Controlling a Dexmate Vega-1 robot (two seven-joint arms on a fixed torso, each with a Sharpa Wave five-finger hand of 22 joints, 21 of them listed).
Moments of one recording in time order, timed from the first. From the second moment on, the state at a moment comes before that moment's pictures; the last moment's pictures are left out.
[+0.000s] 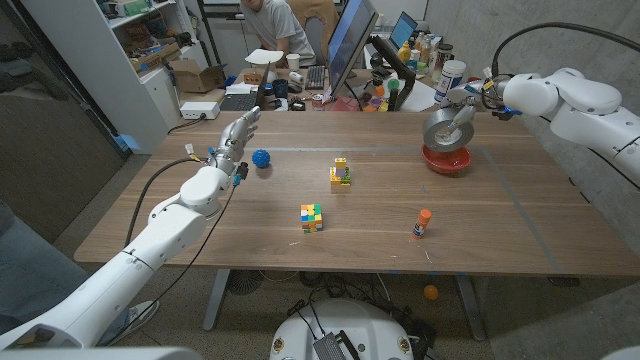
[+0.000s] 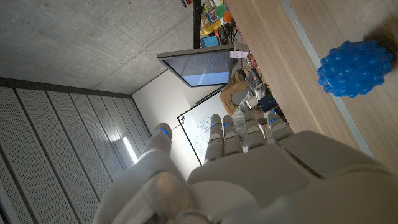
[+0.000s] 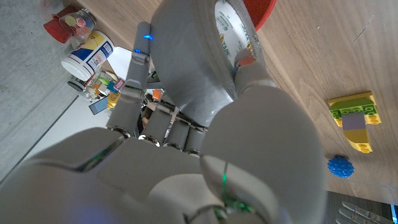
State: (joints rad) left arm 1.00 0.69 0.28 -1.81 -0.52 0.04 0.33; left_hand 0.23 0.08 0.45 -0.14 0.17 0.22 0.07 0.19 0.18 0.11 0.07 0.23 0.22 0.06 0.15 0.20 0.19 -0.10 0.21 0.21 0.19; right arm -0.40 -1.05 -0.57 -1.61 -0.57 0.08 0.53; right_hand 1.03 -0.09 0.39 -0.14 0.23 0.66 -0.05 0.54 0.39 0.69 -0.13 0.62 0.54 0.85 -0.10 0.45 0.69 0.85 0.02 0.67 0.18
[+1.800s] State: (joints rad) left arm 0.97 0.68 0.31 -1.81 -0.50 0.06 0.33; left_hand 0.23 0.08 0.45 -0.14 0.17 0.22 0.07 0.19 0.18 0.11 0.06 0.23 0.22 0.06 0.15 0.20 0.19 -0.10 0.21 0.21 0.19; right arm -0.26 -0.94 -0.73 -1.33 -0.58 0.12 0.51; right_hand 1.03 -0.09 0.40 -0.15 0.23 0.66 -0.05 0.54 0.39 0.71 -0.13 0.62 0.54 0.86 -0.11 0.40 0.72 0.84 0.01 0.70 0.18
